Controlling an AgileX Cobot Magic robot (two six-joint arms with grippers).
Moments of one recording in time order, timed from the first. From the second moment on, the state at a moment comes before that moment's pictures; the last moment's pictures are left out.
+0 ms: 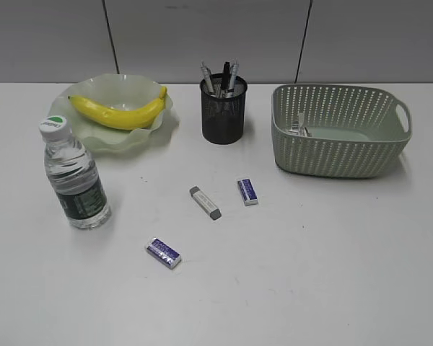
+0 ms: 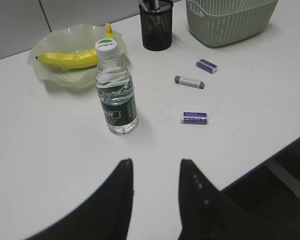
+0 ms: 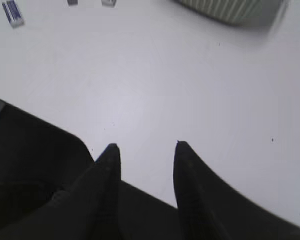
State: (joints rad) left arm -0.52 0.00 -0.54 -0.01 1.06 0.04; right arm 0.55 0.38 -0.53 -0.05 1.02 0.07
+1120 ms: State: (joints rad) left arm -0.66 1.73 -1.12 -0.43 0.82 -0.26; right arm 0.55 -0.01 -0.51 -0.06 1.04 0.05
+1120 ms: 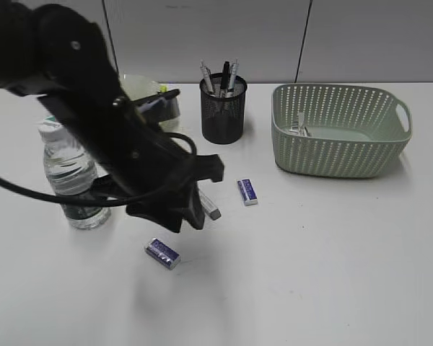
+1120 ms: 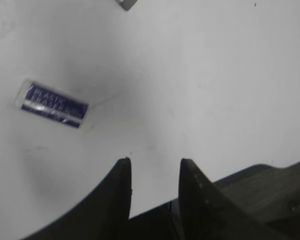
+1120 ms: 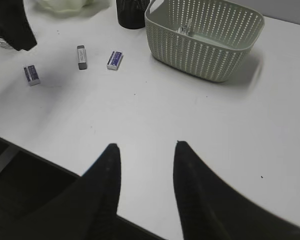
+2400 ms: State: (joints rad) left arm -0.66 2.35 -1.86 -0.14 1.12 -0.73; right arm 0.55 -0.01 -0.51 -0.06 1.04 0.05
